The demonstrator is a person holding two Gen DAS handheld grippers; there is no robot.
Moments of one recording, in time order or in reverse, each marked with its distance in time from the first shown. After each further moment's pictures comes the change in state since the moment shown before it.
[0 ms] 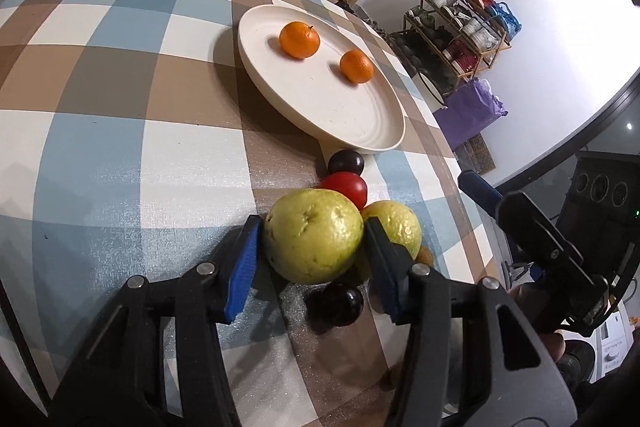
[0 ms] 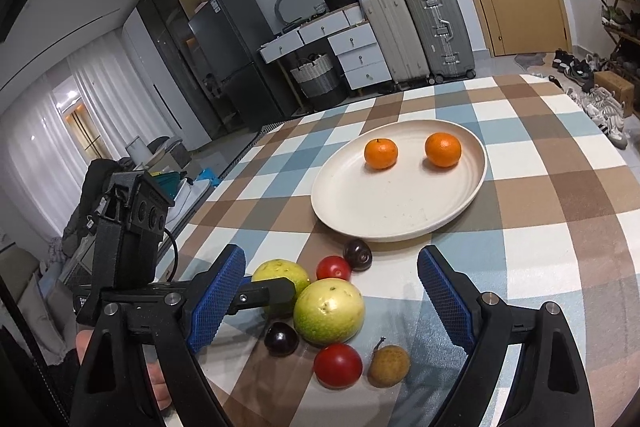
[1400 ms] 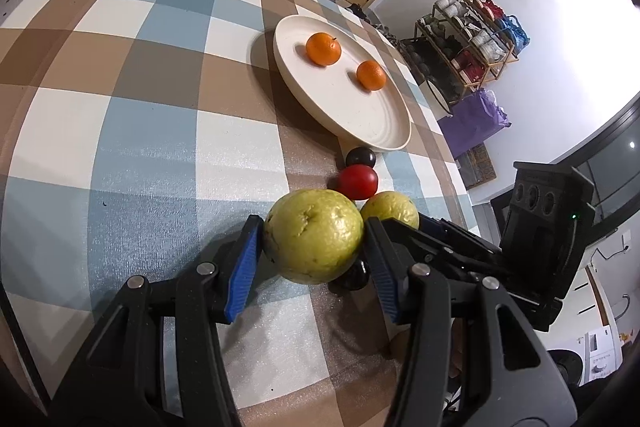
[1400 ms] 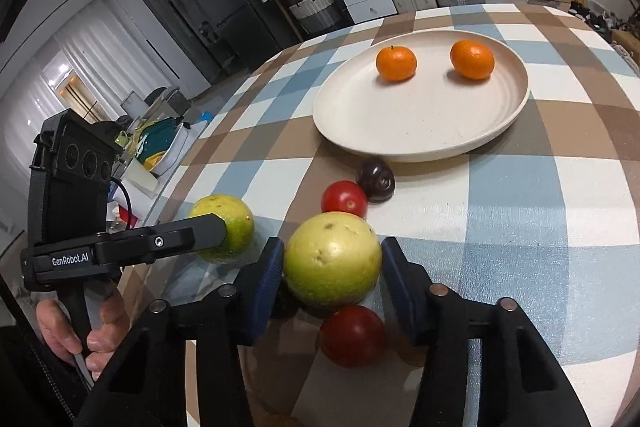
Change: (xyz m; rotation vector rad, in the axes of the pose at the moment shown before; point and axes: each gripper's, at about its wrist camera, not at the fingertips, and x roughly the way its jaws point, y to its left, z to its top) left arm -0.043 0.018 -0.011 -0.057 -0.003 0.006; right arm 0.057 -0.003 -0.024 0.032 0.250 0.028
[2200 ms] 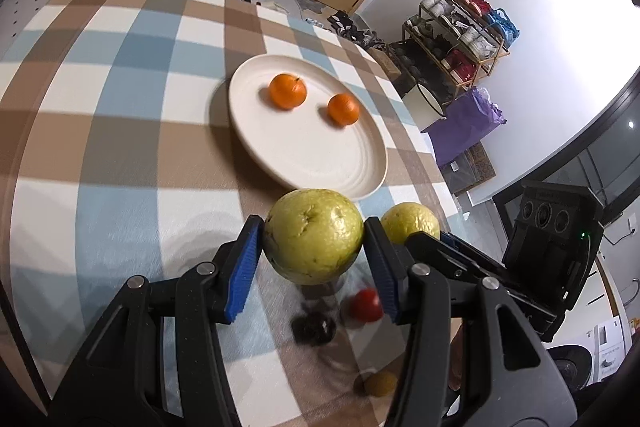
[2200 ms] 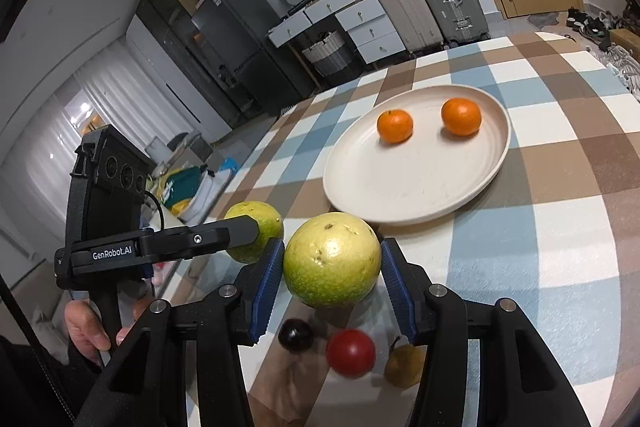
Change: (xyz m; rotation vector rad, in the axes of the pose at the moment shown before) left arm 0.003 -0.039 0.047 0.086 -0.029 0.007; right arm -0.040 -0.016 0.017 0.059 -0.163 0.100
